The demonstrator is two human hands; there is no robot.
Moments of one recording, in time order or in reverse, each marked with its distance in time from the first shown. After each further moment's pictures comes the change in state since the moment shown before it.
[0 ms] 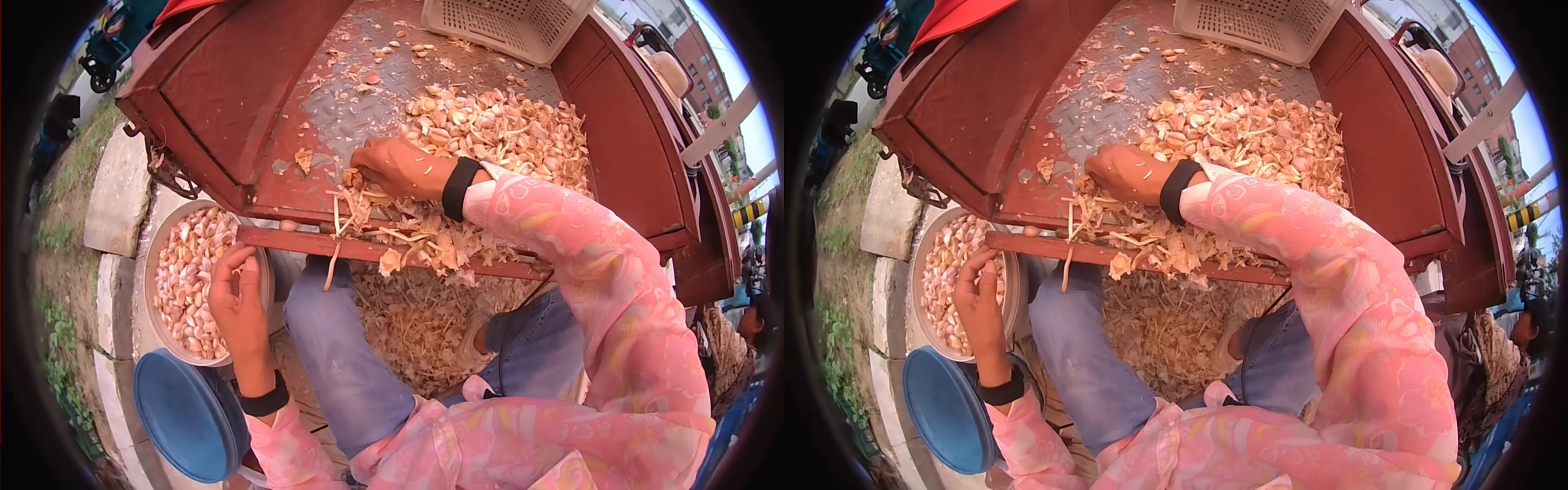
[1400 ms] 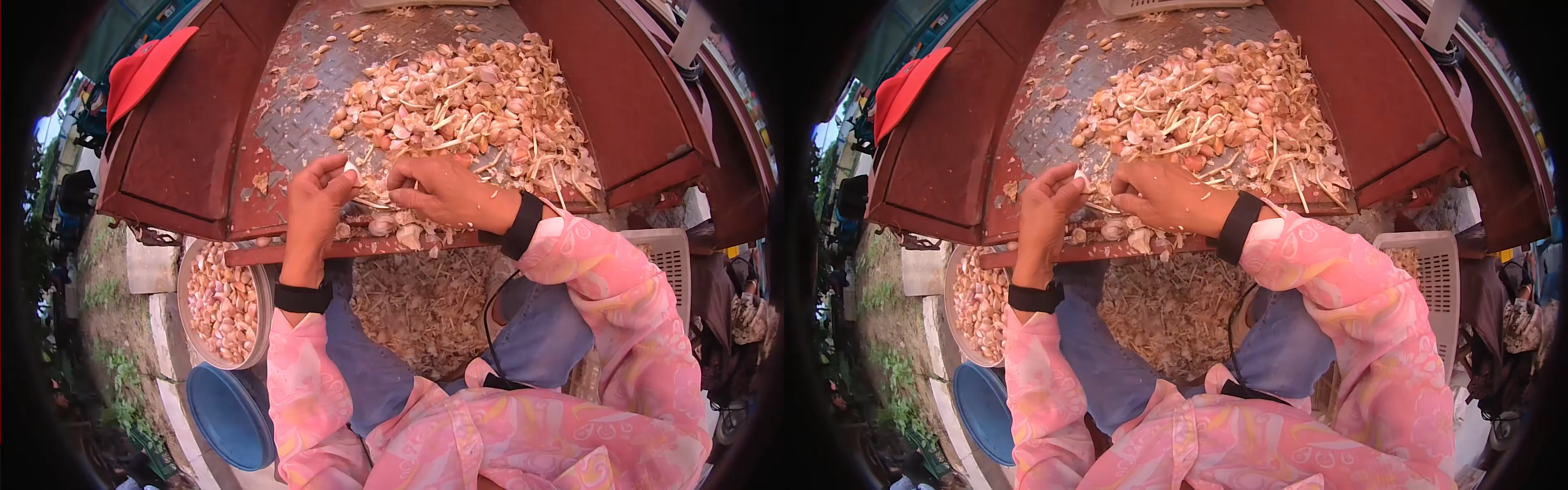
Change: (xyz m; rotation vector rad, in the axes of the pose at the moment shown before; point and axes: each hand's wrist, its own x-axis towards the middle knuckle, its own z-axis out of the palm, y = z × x) left_hand 0.036 0.057 0.176 -0.291 -0.482 -0.265; right_hand -0.150 -0.016 -0.022 0.491 0.284 0.243
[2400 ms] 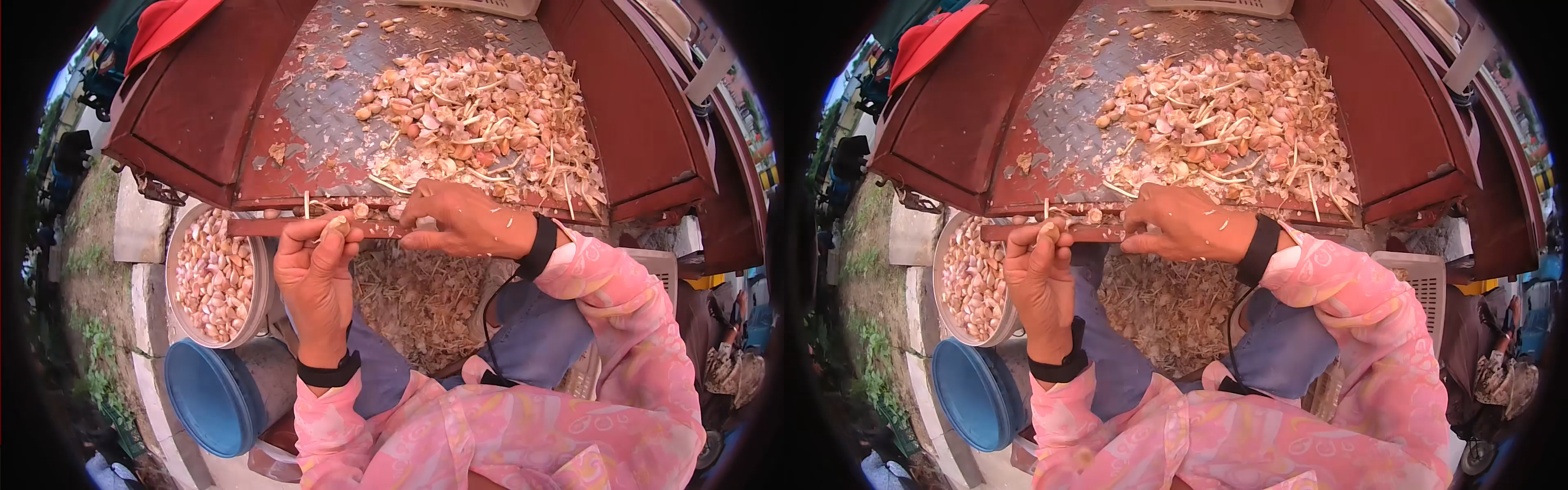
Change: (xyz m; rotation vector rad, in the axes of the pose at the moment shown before) left_hand -0.111 0.006 -0.016 -0.636 0.100 0.282; right_hand -0.015 -0.029 0.017 -0.158 -0.178 -0.147
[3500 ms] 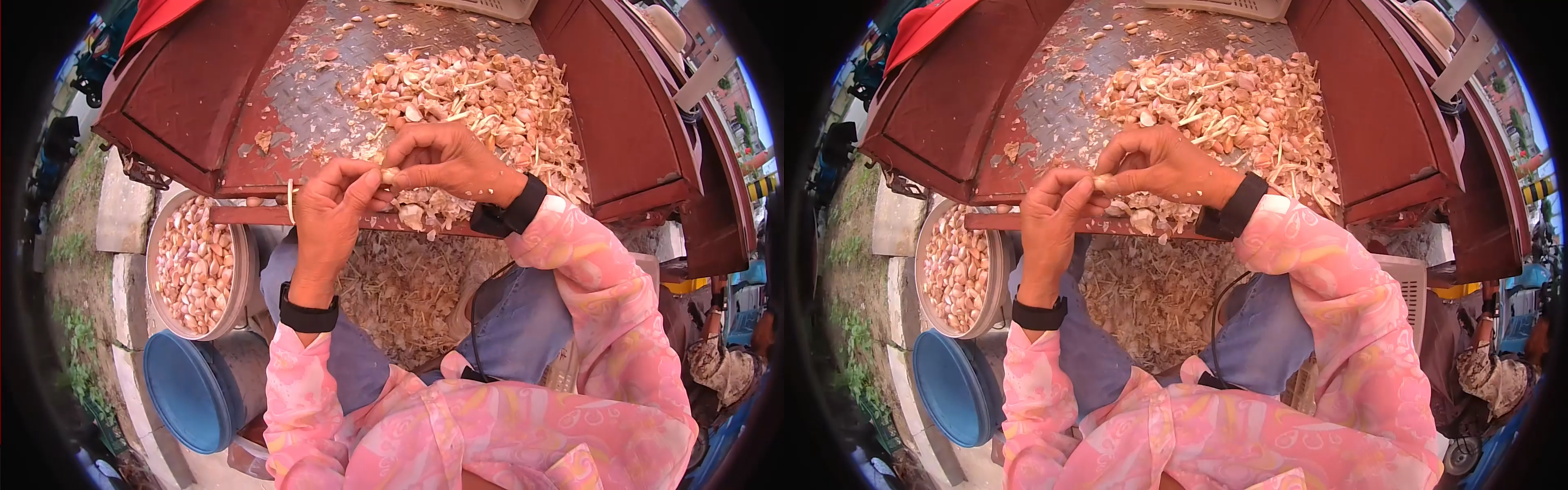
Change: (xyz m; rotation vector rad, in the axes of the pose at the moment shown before) left_hand 0.042 -0.029 0.012 0.383 -0.239 -0.140; right_hand 0.025 0.011 -0.027 0.864 0.034 0.043
